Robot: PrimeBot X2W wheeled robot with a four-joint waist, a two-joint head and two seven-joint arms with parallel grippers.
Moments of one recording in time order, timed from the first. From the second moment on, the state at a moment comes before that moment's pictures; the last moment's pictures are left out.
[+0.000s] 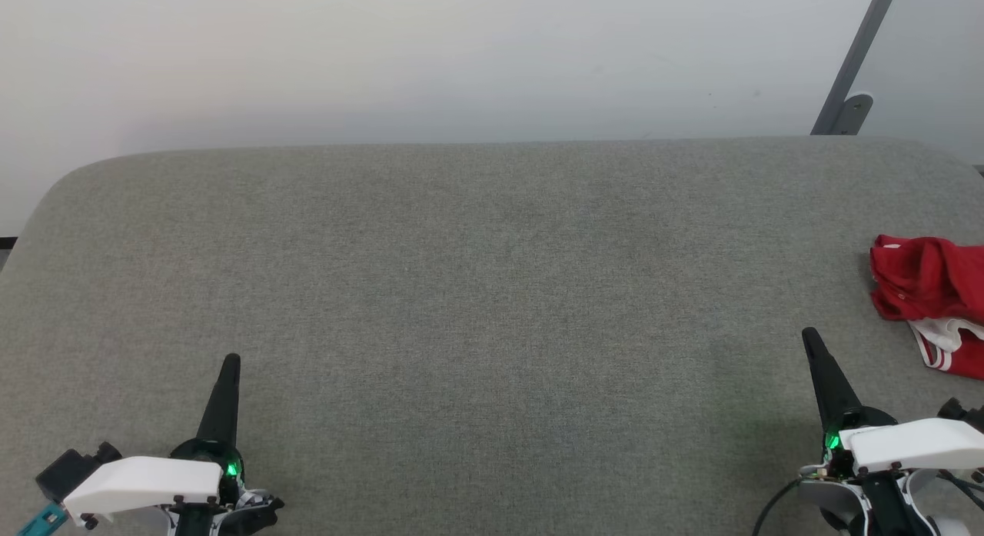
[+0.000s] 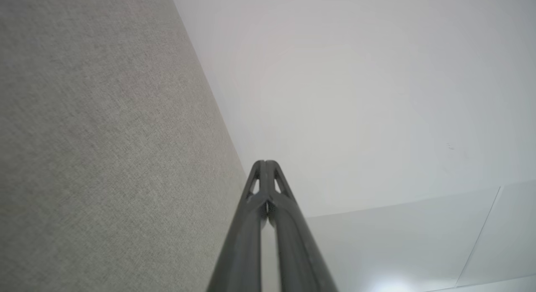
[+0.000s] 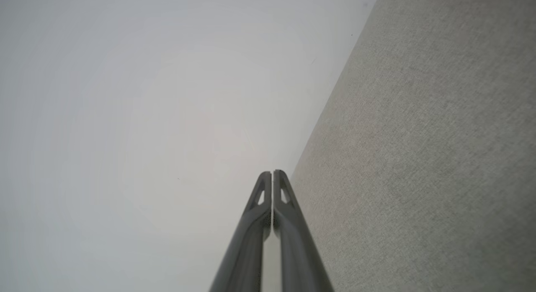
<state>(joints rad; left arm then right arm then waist) -0.05 0.09 0.08 0.22 -1.40 -0.13 0.03 -0.07 -0.07 -0.10 0.22 1.37 0.13 0.09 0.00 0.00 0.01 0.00</state>
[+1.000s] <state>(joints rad) -0.10 0.06 0.10 0.24 -1.58 -0.13 0.10 -0.10 -0.05 -0.11 0.24 1.57 0.13 0.11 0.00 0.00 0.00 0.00</state>
